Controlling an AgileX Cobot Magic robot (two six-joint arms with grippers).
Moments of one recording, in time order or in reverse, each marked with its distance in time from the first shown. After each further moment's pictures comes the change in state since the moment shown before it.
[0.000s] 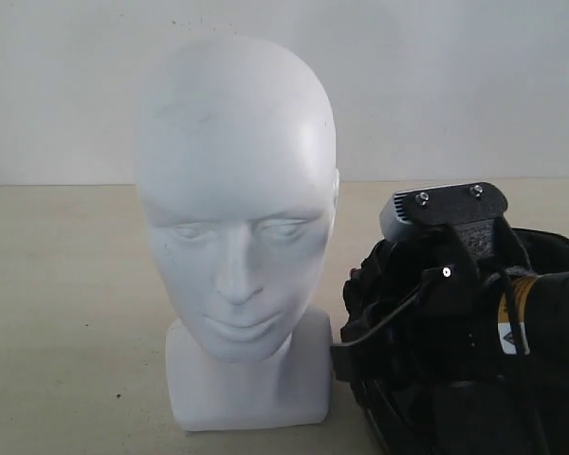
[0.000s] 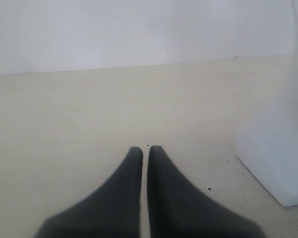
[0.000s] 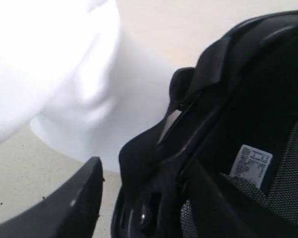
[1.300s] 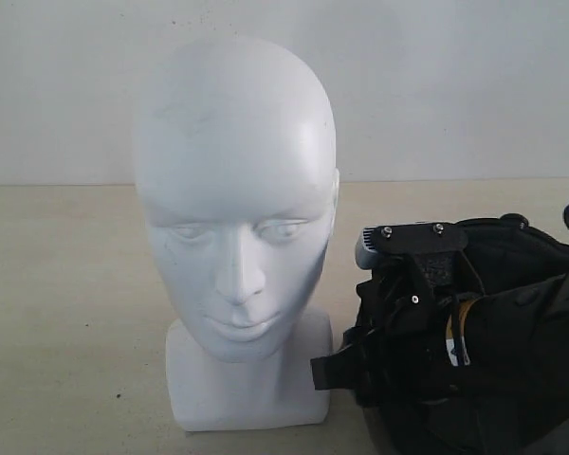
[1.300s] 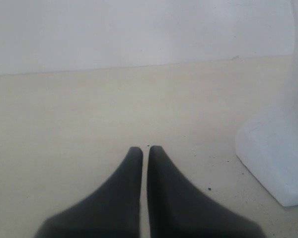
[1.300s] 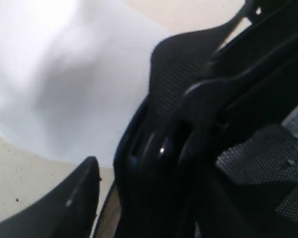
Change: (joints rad) left arm 0.000 0.000 0.000 0.000 0.000 0.000; right arm -0.015 0.195 -0.028 0.009 -0.027 0.076
